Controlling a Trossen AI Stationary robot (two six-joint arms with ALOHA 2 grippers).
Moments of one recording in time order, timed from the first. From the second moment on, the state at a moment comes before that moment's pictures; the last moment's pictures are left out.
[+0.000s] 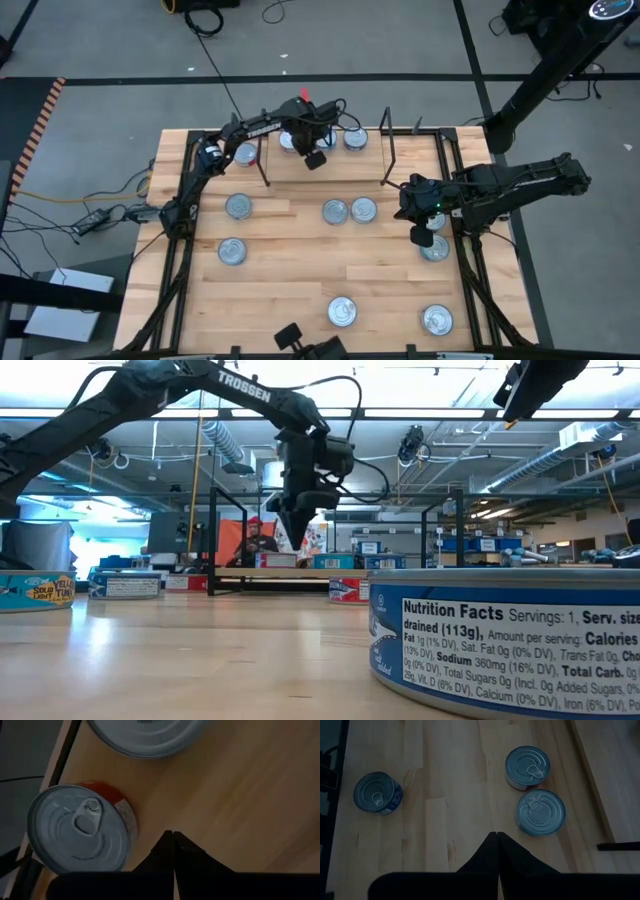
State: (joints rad) left arm 0.52 2.28 2.16 -1.34 -0.14 -0.03; right arm 0.17 1.02 1.03 -0.95 0.09 0.29
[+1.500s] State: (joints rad) left arm 0.60 2.28 2.15 -1.35 -0.24 -0.05; right arm 0.17 1.02 1.03 -0.95 0.11 0.32
